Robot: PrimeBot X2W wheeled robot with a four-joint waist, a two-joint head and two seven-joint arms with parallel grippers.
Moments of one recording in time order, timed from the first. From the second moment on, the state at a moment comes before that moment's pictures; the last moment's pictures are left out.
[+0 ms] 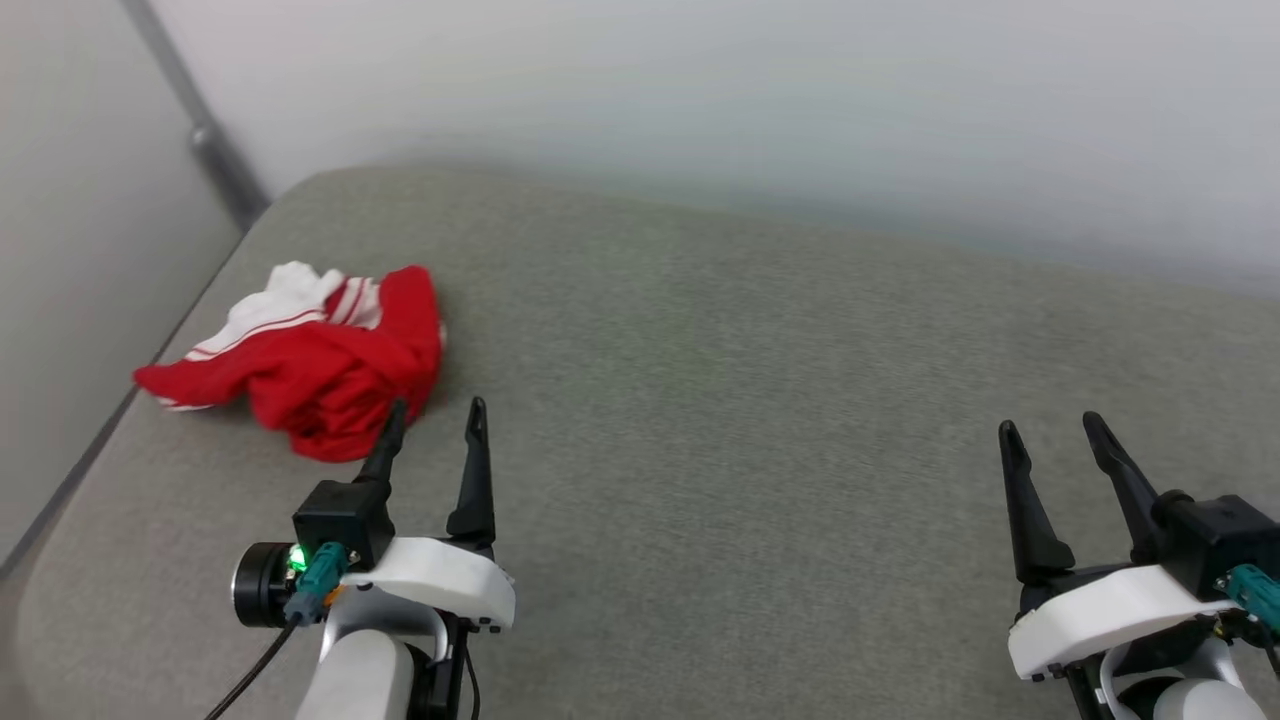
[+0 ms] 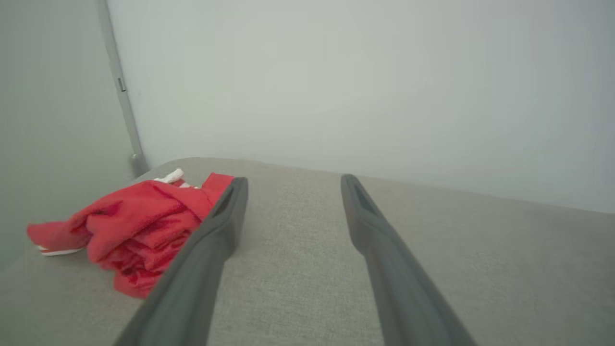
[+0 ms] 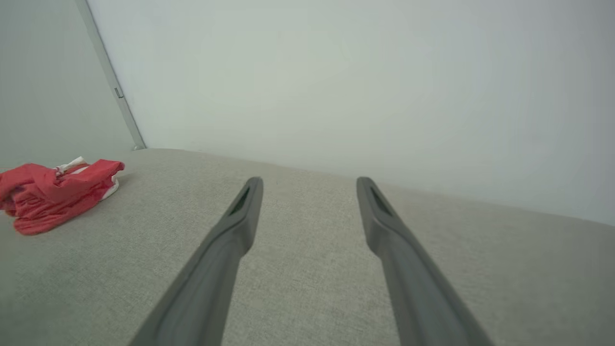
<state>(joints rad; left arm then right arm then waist) -0.21 0.05 -0.13 0.29 -0.20 0.02 -0.26 -0.03 -0.05 -0.04 -0.03 0.09 0.13 -0.04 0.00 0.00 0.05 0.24</state>
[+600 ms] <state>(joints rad) -0.19 0.05 -0.06 0.25 -0.25 0.04 -0.26 -0.05 -0.05 0.01 -0.10 0.08 0.13 -0.01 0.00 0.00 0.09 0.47</state>
